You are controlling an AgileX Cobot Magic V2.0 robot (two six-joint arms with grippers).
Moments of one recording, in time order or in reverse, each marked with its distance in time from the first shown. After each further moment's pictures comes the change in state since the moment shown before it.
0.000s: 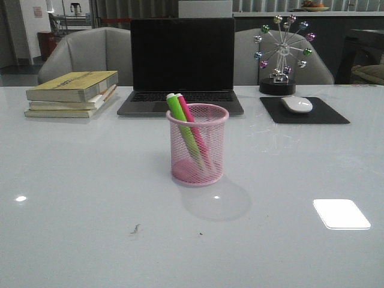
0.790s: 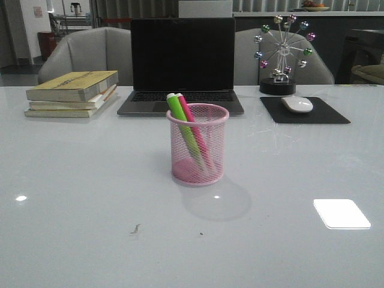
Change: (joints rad) left arm 0.000 0.000 0.000 -0.002 0.000 0.000; right arm -0.005 -0.006 0.187 0.019 -0.202 0.004
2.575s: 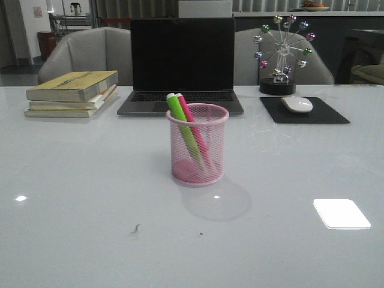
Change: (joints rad) left arm -0.081 -0.322 0.396 0.430 -0.553 -0.316; right arm 0.000 0.000 0.000 0.000 0.000 0.001
